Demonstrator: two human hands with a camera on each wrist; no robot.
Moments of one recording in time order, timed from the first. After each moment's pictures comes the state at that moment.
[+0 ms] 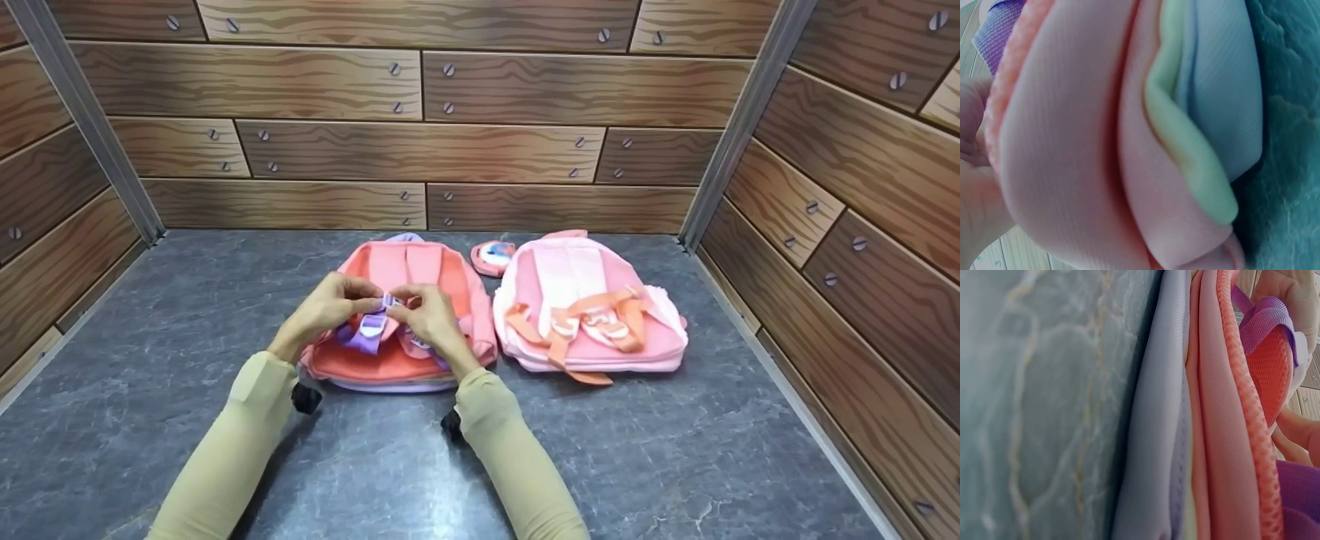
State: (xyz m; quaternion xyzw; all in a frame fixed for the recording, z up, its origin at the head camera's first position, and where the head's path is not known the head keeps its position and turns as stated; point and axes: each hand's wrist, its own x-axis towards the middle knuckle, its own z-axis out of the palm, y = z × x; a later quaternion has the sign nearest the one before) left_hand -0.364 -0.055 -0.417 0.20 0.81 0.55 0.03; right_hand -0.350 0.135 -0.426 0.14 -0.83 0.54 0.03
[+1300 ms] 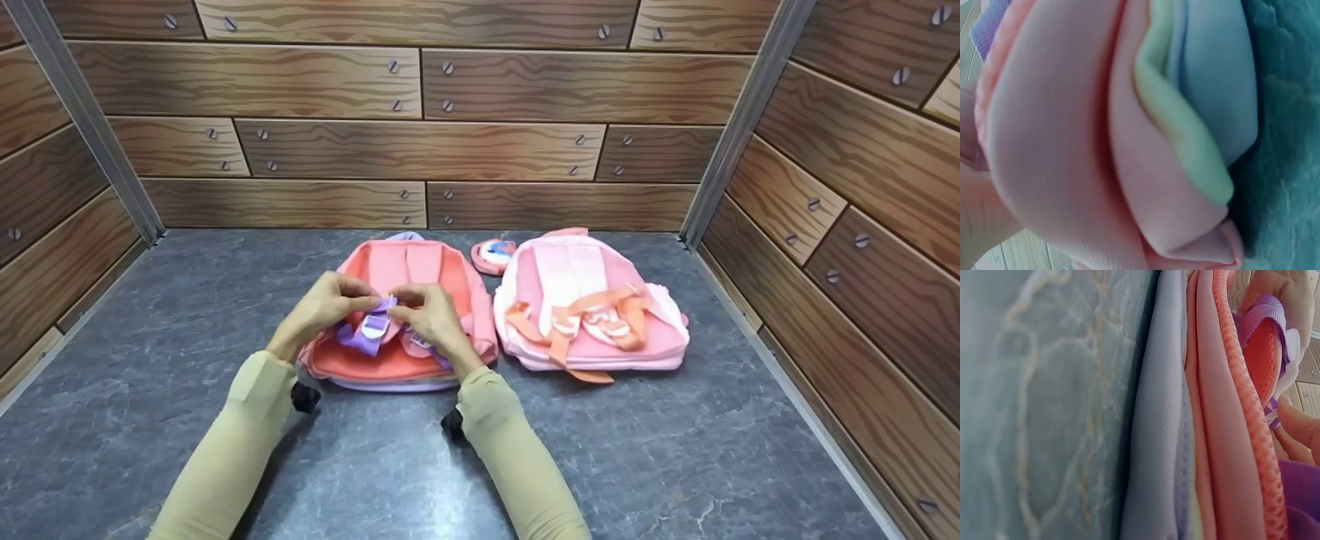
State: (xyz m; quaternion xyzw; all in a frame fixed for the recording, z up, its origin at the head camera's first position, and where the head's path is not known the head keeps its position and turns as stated) left_hand -0.366 -0.056 -0.418 0.15 0.81 0.57 0.03; right_hand -0.349 0.137 -0.429 0.16 -0.80 0.58 0.00
